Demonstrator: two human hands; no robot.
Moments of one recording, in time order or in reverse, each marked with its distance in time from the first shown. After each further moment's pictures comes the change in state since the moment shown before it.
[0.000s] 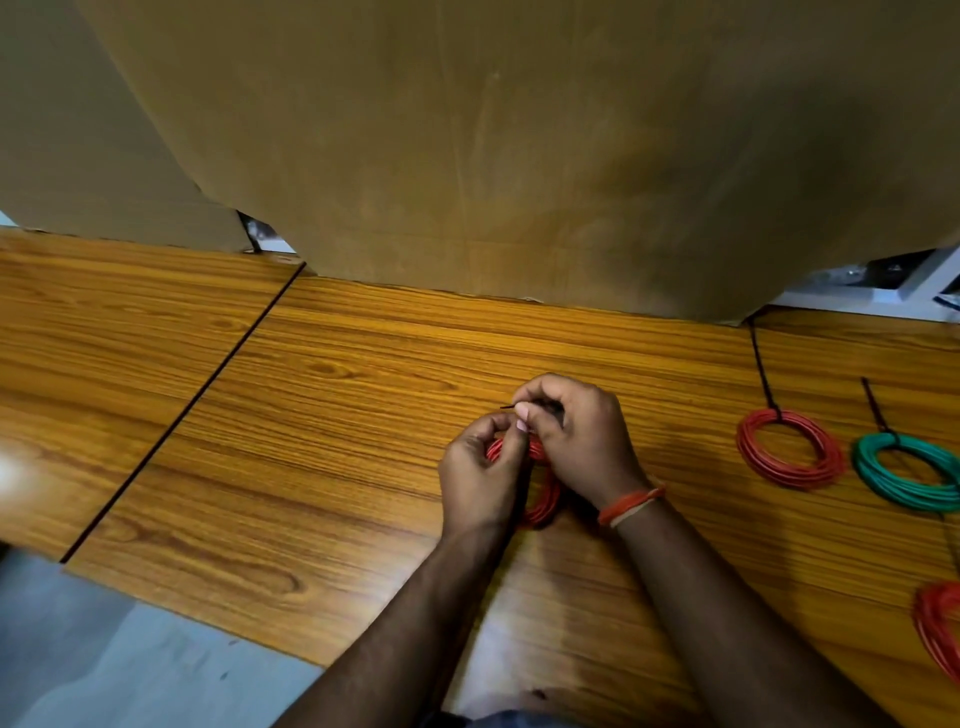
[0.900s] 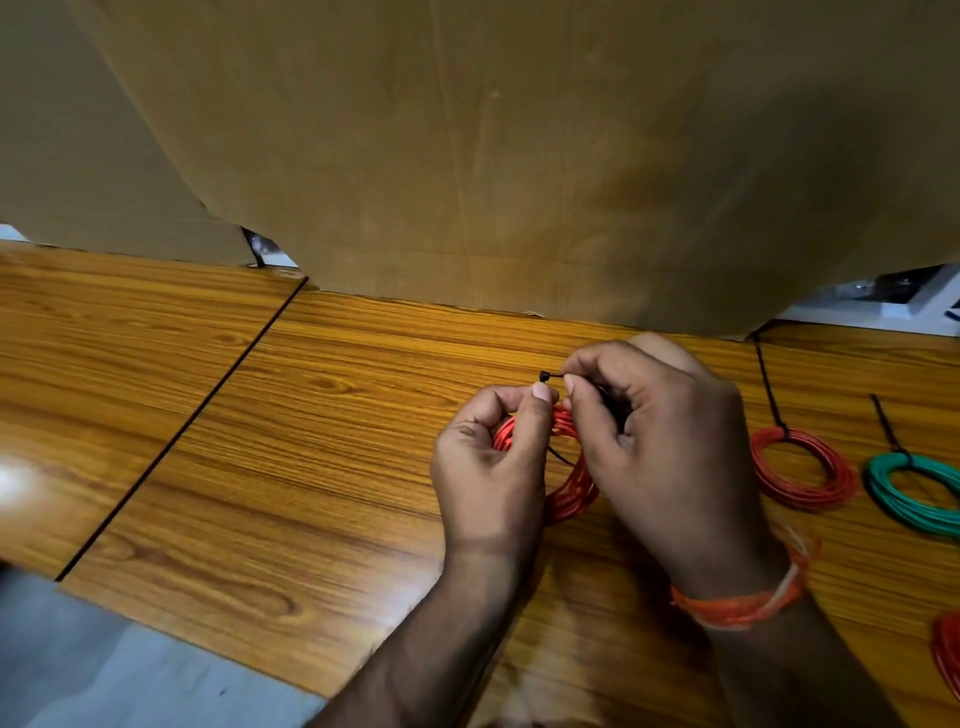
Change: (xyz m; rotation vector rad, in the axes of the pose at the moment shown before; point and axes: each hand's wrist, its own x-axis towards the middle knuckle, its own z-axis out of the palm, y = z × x) left_hand -0.032 0.109 0.017 -0.185 0.135 0.103; right_hand -0.023 -0.087 -0.080 -0.247 0.258 -0.249
